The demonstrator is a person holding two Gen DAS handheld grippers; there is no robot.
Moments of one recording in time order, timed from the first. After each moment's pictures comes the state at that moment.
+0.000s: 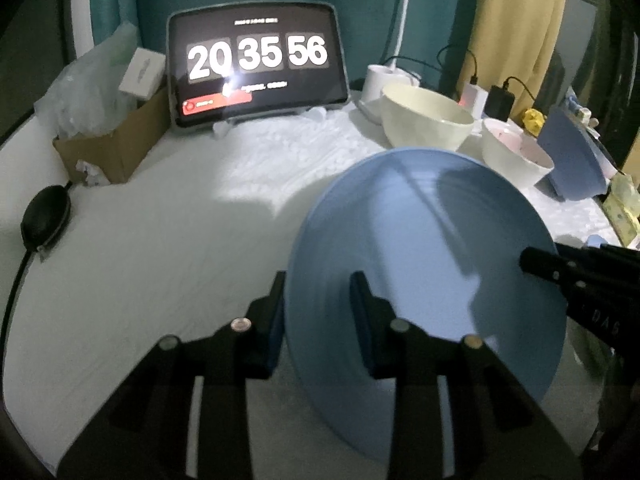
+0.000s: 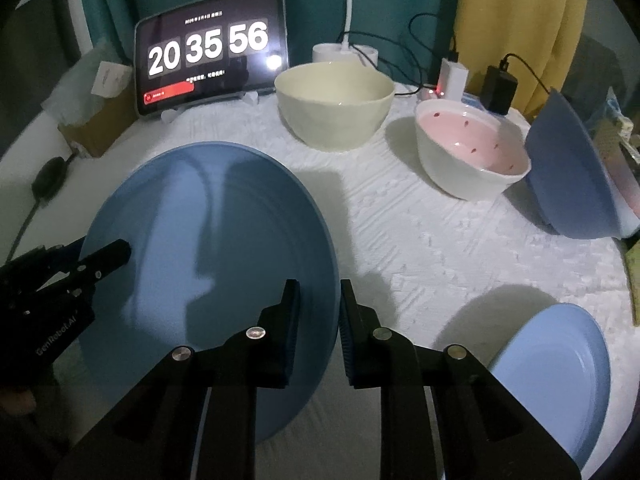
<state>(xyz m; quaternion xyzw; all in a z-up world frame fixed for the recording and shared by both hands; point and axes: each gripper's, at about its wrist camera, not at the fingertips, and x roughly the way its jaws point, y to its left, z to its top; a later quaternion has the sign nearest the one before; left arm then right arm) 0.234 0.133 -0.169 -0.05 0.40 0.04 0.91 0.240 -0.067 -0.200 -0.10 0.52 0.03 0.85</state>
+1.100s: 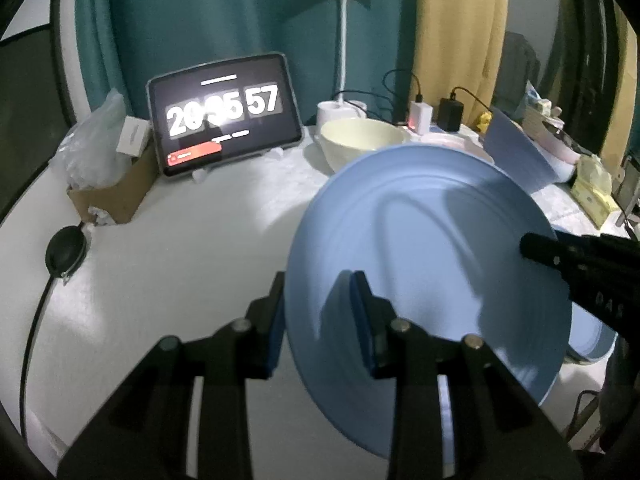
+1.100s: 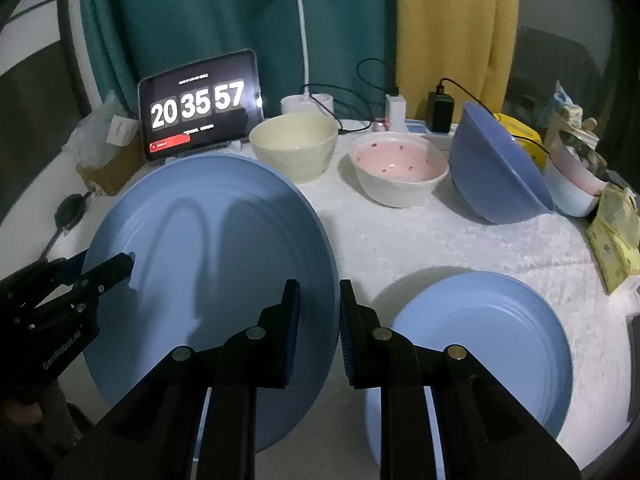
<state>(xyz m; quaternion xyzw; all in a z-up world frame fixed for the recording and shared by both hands) 0.191 0.072 -0.120 -0.01 0.36 0.02 0.93 0.184 -0.108 -0.140 -0.06 0.46 0.01 0.89</state>
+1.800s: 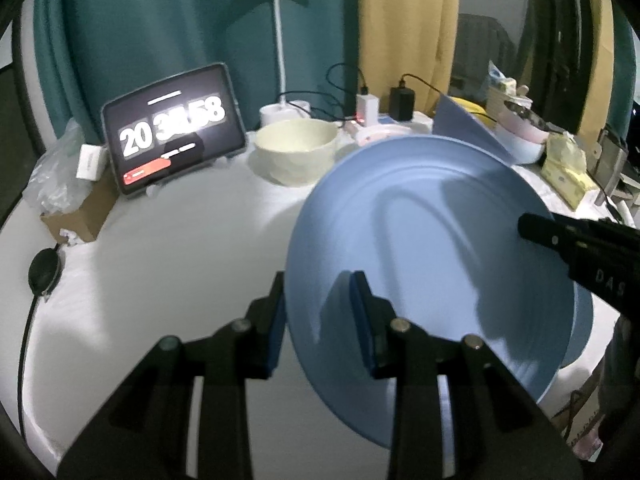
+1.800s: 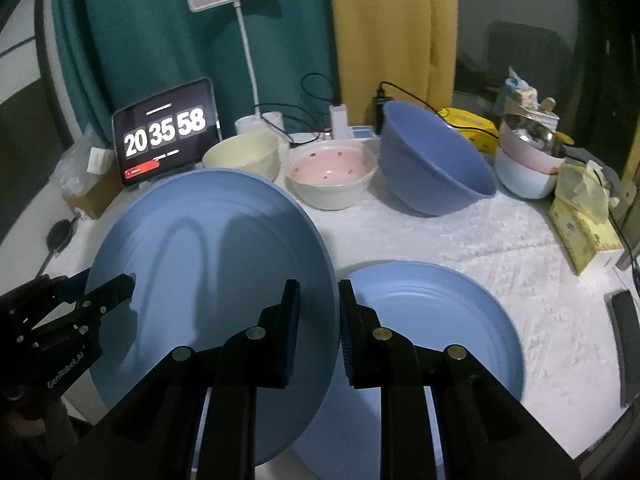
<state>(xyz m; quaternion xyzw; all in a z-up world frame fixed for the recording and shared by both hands) 0.197 0.002 -0.112 0.02 0.37 -0.02 0.93 0.160 -0.174 -0.116 -0.03 0.44 -0.02 0.90</state>
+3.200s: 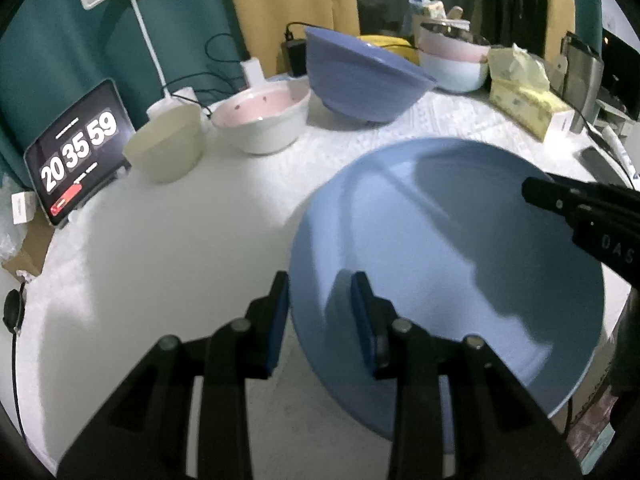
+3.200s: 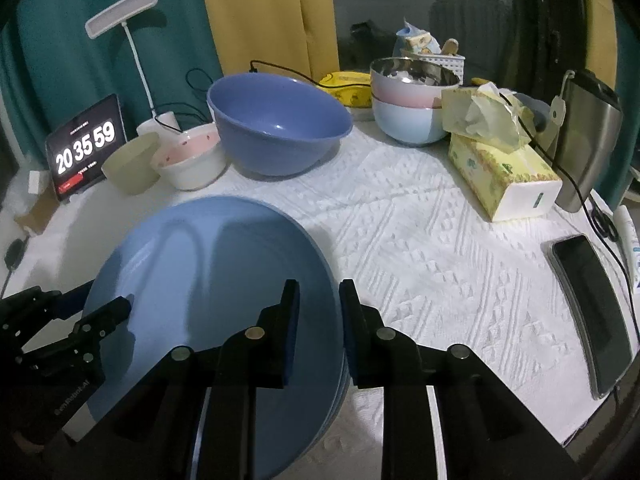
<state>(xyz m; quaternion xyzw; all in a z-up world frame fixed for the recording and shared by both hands) 0.220 -0.143 -0.156 0.11 0.42 -0.07 0.90 0.123 -0.308 -0.131 0.00 0.44 -0.11 0.89</state>
